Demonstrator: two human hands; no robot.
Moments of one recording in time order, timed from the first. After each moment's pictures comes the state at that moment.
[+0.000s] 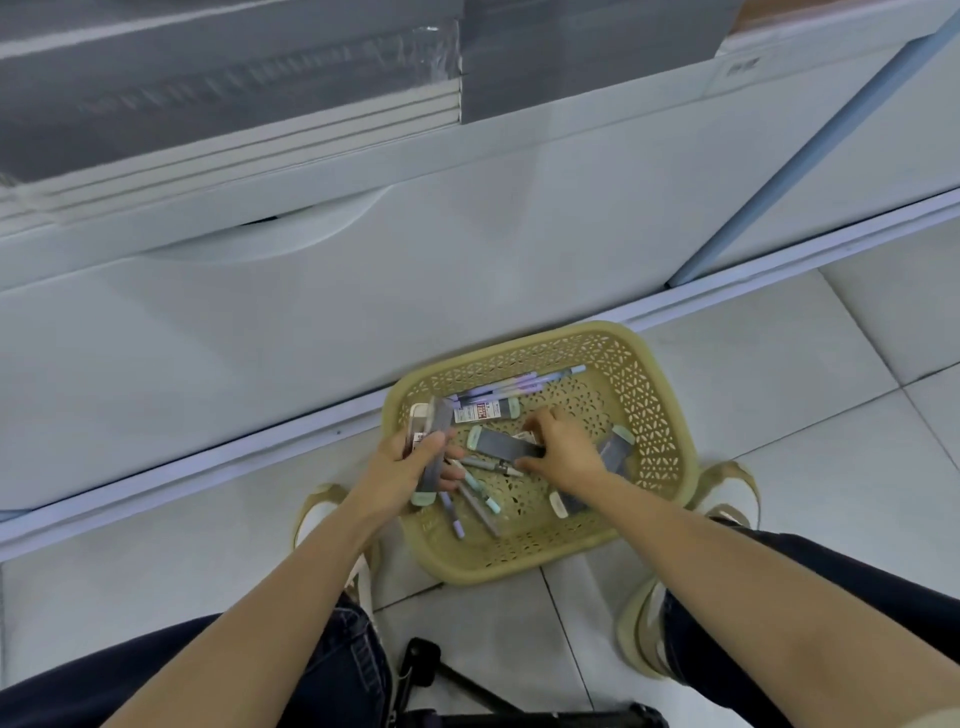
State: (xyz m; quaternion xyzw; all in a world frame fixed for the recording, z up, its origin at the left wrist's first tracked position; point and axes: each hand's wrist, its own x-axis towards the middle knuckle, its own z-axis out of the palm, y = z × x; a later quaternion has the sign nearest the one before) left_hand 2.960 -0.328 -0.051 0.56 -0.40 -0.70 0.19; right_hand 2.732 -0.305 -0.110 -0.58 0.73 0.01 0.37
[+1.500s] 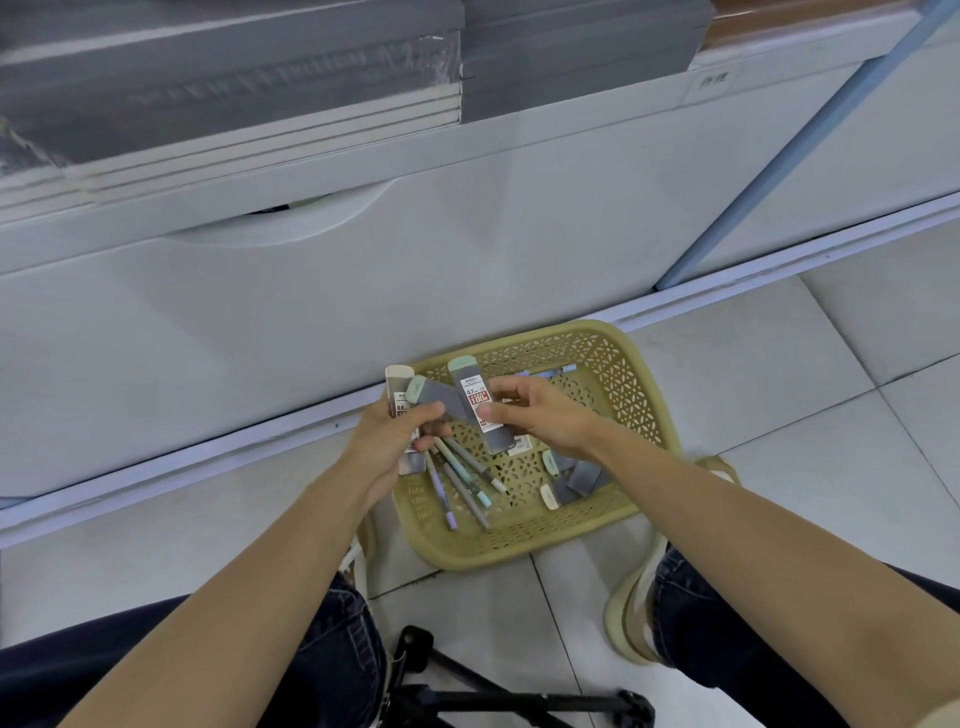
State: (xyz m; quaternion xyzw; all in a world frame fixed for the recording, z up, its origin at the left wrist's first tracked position) left_hand 2.946 -0.347 -0.022 0.59 -0.25 -0.72 0.27; right_hand 2.744 -0.329 -0.040 -0.43 0.50 -0.27 0.70
